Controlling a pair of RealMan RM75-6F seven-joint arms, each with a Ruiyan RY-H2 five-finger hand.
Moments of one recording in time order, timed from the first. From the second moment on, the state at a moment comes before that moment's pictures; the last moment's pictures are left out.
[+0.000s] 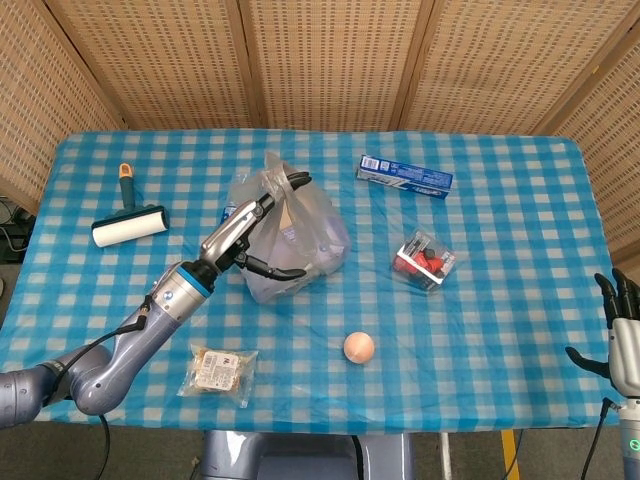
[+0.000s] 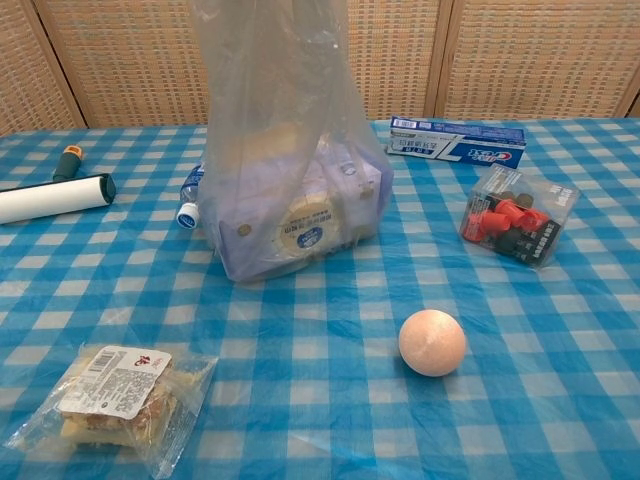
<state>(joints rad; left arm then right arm) -0.89 -1.21 -0.43 -1.87 1.11 0.86 -0.69 0.06 -1.01 0.15 -1.82 -1.28 1.48 -0.17</state>
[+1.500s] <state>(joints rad) -0.94 -1.33 -0.60 -1.78 0.99 0.68 -0.95 0.07 -1.02 0.15 -1.82 -1.27 1.48 -0.19</state>
